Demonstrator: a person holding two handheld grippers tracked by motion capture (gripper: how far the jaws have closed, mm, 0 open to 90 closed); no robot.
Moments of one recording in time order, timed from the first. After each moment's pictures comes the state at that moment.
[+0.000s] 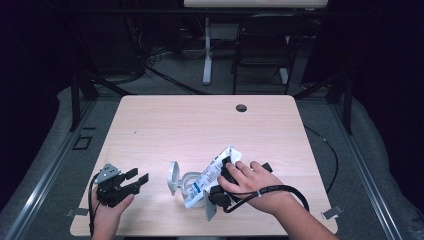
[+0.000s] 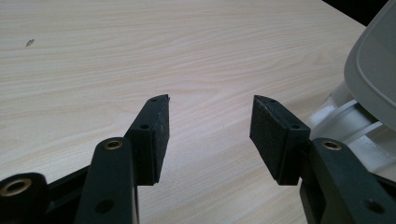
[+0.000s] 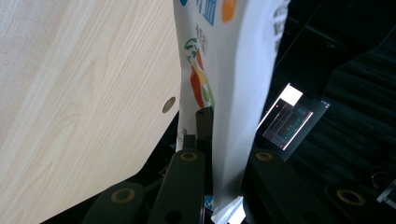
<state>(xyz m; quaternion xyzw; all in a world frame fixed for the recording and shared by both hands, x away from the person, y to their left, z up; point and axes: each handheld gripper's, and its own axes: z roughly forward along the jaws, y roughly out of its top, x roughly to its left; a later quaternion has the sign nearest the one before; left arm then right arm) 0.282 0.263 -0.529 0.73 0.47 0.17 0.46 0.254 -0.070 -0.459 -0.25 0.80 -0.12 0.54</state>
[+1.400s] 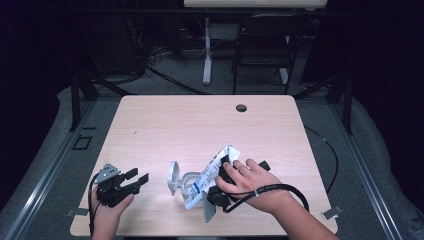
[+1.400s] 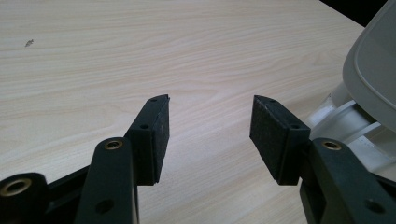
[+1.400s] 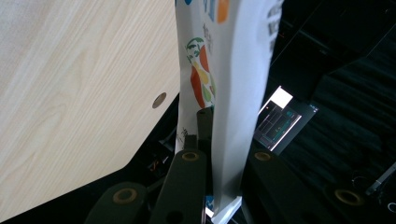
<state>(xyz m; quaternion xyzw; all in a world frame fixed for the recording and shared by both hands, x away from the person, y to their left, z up) 0.282 0.262 -0.529 0.73 0.47 0.17 0.46 0.254 -0.066 -0.455 -0.27 0.78 -0.13 0.54</state>
